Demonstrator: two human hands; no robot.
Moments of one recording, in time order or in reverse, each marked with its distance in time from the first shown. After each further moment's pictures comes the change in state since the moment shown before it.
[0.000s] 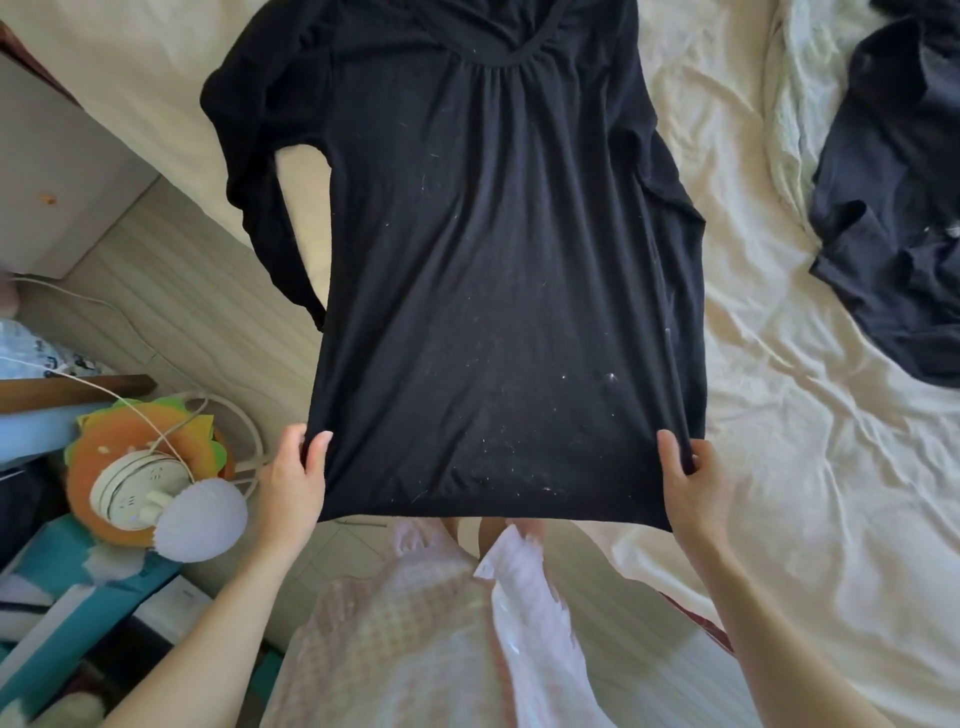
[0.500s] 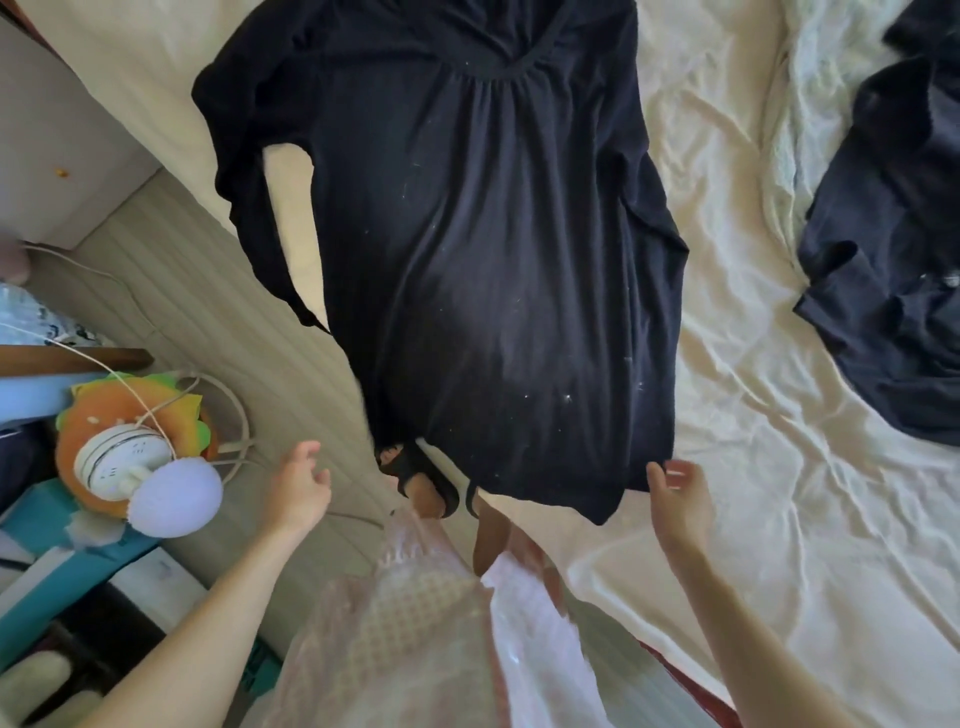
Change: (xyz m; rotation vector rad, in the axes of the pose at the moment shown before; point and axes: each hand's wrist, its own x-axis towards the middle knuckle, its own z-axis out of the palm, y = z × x) left_hand -0.016 0.041 0.032 0.142 -0.257 -0.351; right_hand 0.050 0.014 -0.024 -0.111 -0.075 0.151
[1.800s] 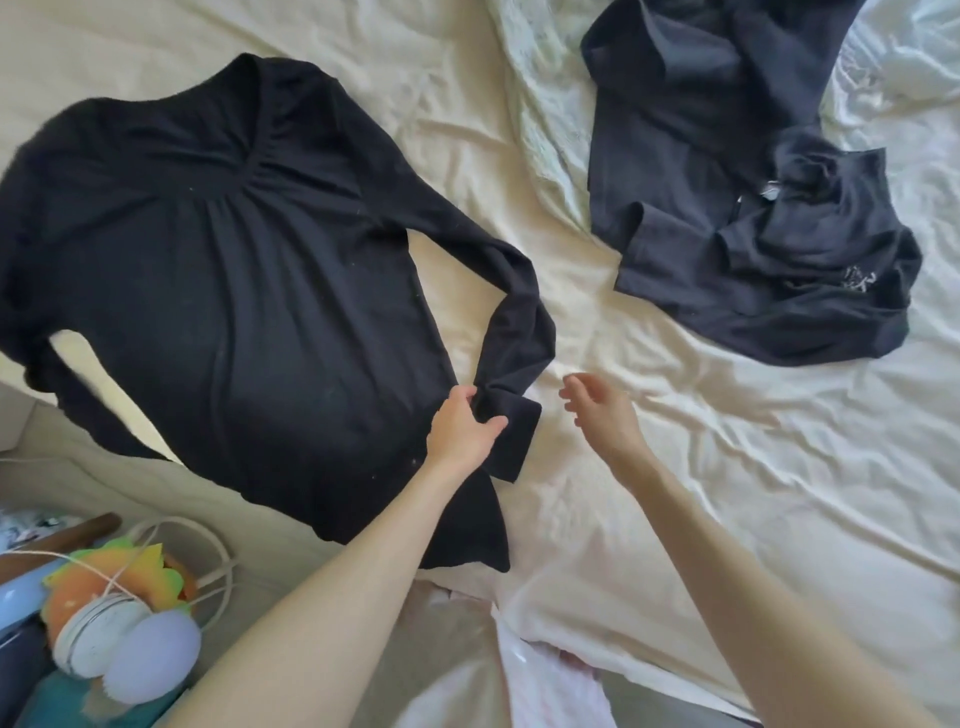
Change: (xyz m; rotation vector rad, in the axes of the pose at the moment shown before) left_hand -0.051 0.310 0.174 0.075 -0.288 0.299; right_hand 0.117 -0.048 -0.077 0.350 -0.301 -0.051
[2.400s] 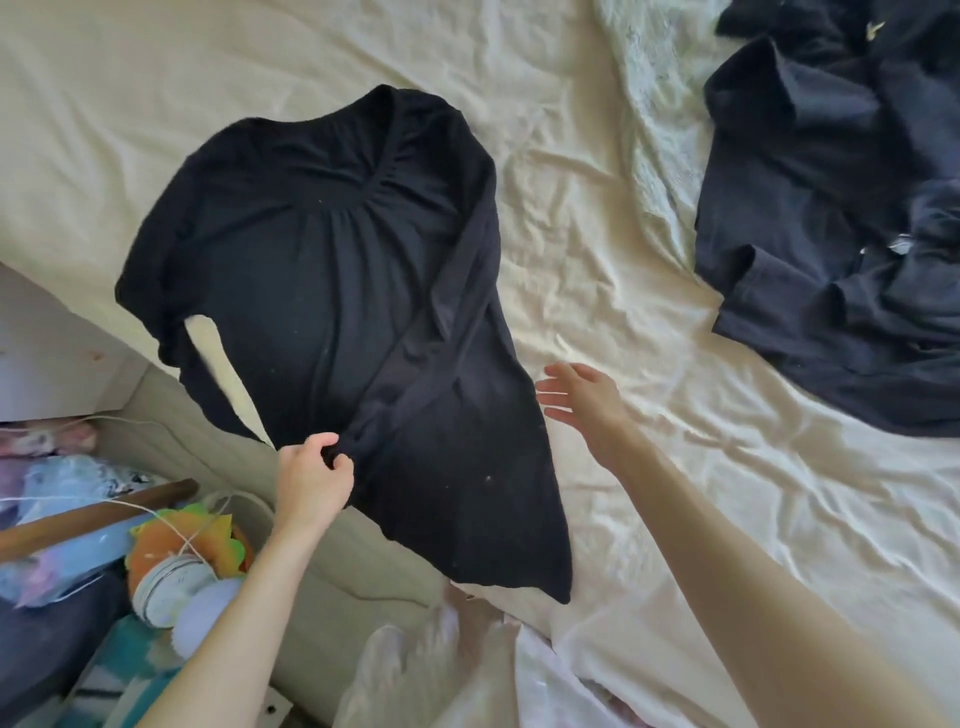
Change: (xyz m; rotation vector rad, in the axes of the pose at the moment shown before) left_hand -0.041 -0.116 -0.155 0.100 0.500 -0.223; right_hand 0.012 -0.074 0.077 0.327 -0.260 0.121
